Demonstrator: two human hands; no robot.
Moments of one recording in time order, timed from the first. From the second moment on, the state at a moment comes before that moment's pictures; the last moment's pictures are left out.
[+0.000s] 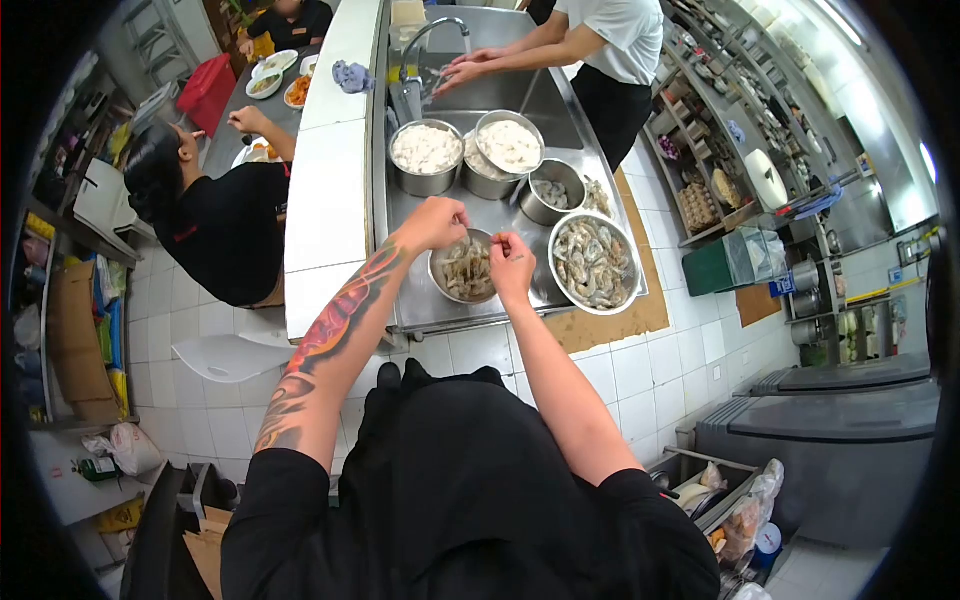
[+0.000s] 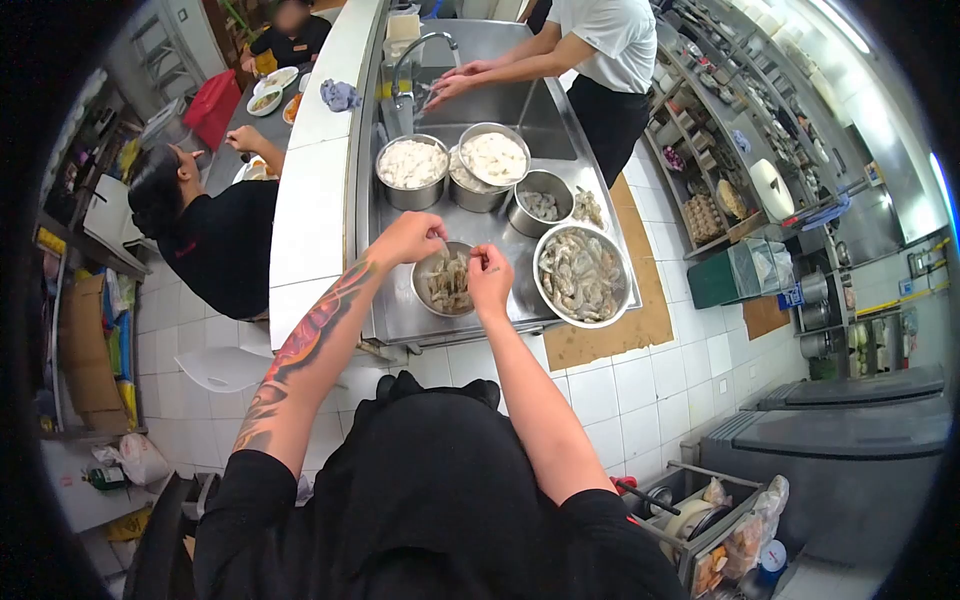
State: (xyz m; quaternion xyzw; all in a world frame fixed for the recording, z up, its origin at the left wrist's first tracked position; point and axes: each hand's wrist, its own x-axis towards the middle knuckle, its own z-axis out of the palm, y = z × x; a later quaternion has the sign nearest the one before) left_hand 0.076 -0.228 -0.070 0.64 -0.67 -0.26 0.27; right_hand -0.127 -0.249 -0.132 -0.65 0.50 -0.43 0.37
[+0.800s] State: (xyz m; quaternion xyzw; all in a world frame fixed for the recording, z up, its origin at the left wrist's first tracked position) left_hand 0.076 -0.234 -0.080 0.62 -0.64 -0.31 0.34; right_hand -0.126 -0.230 -0.110 -0.68 0.44 -0.37 0.45
